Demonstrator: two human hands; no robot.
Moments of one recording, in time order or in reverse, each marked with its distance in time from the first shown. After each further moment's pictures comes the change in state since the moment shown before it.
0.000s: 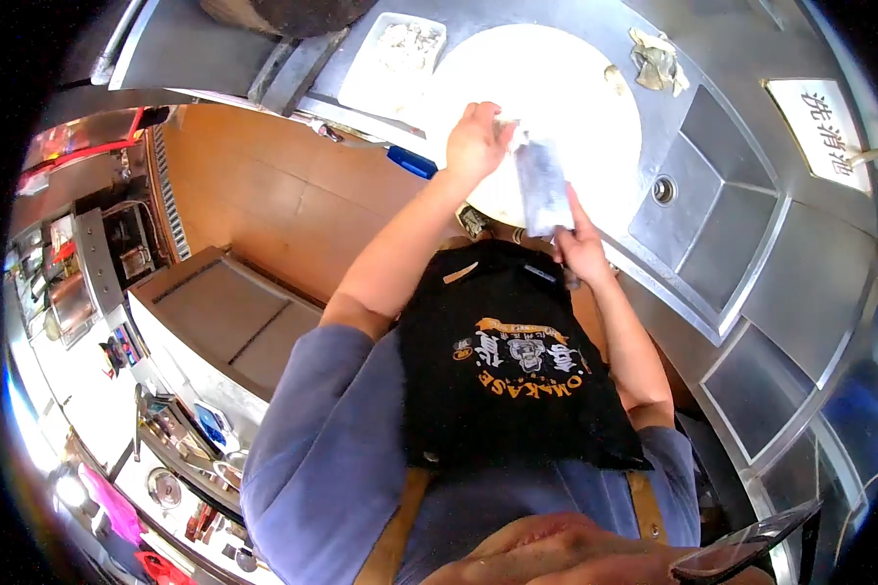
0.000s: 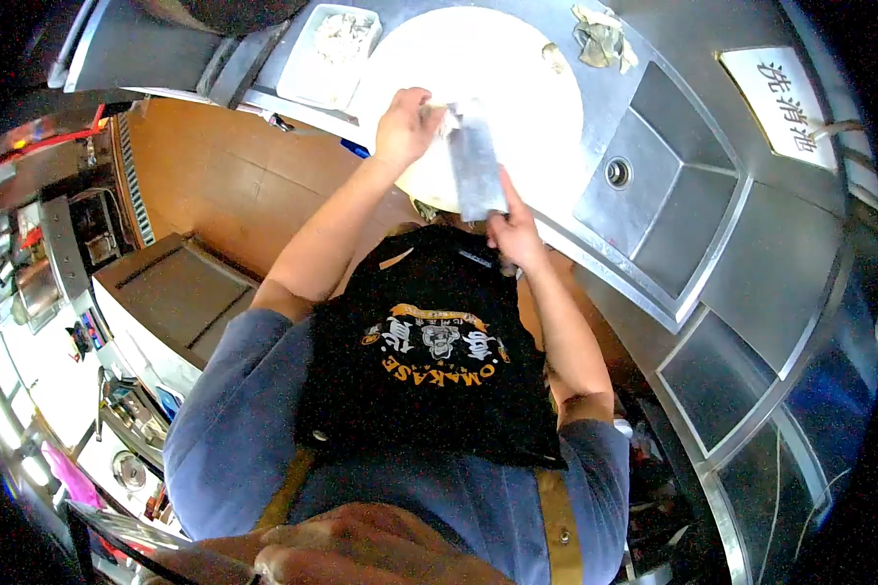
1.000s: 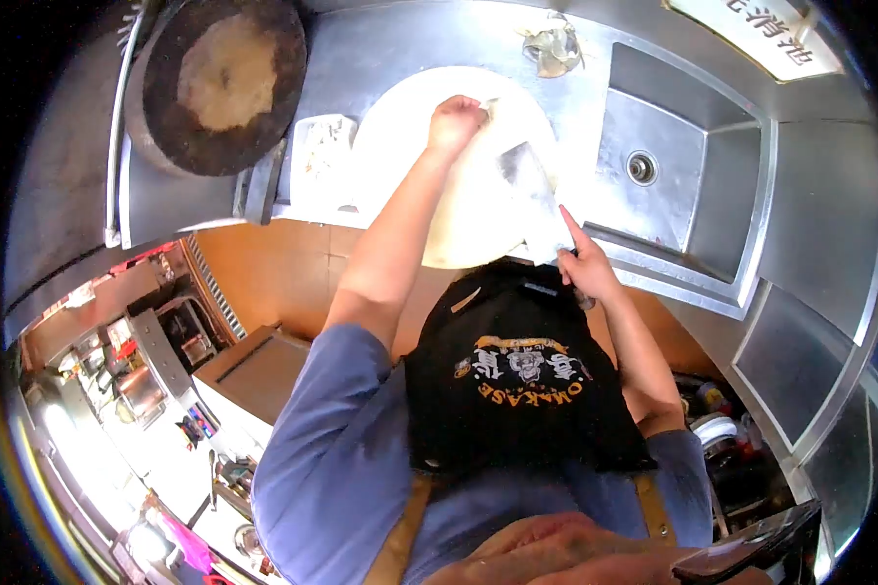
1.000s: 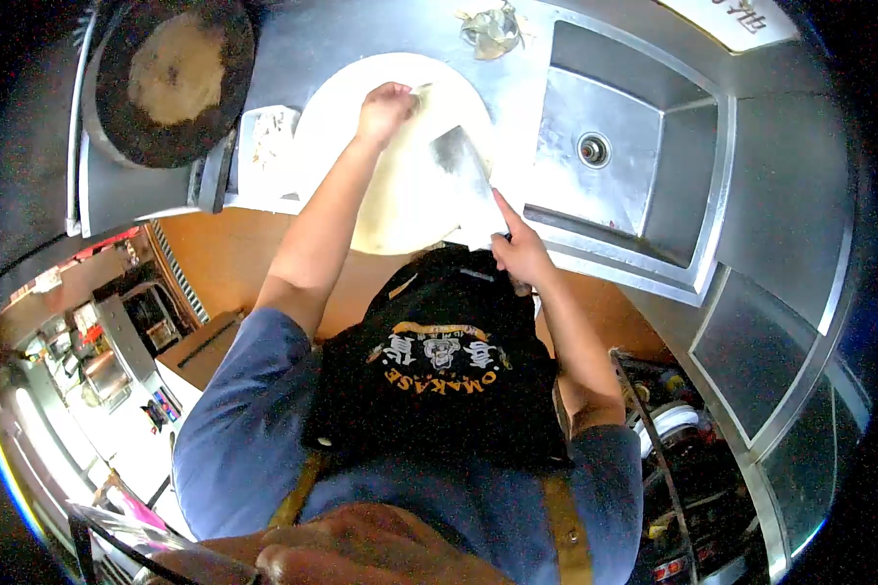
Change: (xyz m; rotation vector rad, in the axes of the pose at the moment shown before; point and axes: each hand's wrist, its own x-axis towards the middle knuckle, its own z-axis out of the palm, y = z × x) left_hand 0.111 0.064 0.115 -0.199 -0.393 -0.293; right_hand -0.032 0.020 -0.108 0.134 0.027 0.046
